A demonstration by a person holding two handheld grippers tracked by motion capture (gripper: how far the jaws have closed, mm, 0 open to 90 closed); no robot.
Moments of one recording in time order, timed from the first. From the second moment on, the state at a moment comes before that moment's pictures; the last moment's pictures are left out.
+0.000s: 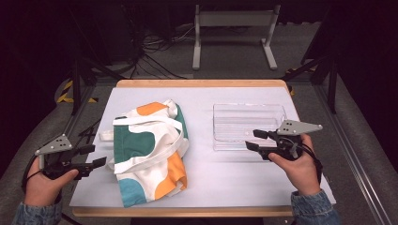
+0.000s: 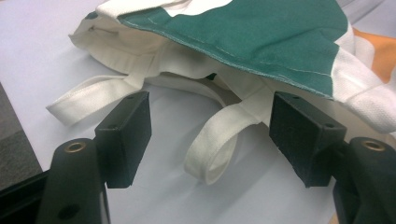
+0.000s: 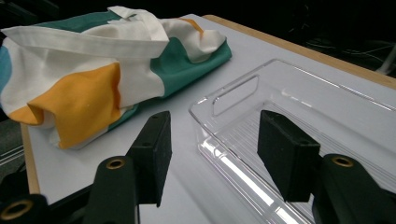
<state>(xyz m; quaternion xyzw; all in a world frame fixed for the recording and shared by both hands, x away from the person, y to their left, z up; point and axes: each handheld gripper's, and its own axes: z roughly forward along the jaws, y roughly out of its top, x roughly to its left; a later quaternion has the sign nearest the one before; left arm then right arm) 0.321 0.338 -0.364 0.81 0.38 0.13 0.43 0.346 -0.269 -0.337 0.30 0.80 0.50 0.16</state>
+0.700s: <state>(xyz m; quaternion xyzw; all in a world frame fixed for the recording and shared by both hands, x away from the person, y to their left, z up) 0.326 0.342 -0.359 0.80 0.38 0.13 0.45 0.369 -0.172 -0.311 0.20 0.82 0.52 0.09</state>
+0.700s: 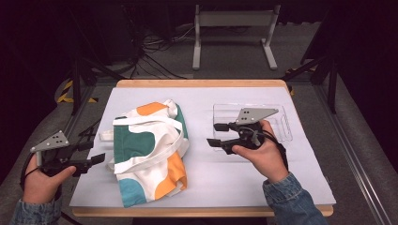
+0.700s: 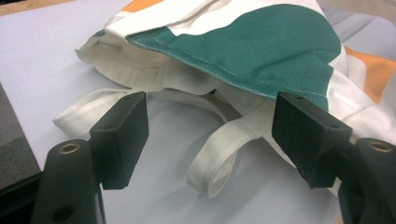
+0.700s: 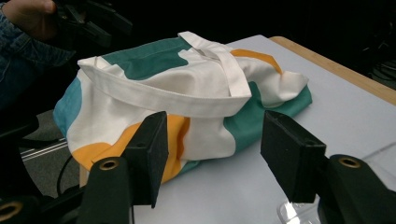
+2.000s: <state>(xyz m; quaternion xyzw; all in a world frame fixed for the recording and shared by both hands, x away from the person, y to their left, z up) 0.331 0.350 -0.362 0.80 0.38 0.10 0.44 0.386 -0.067 -0.331 0.11 0.85 0.51 0.02</state>
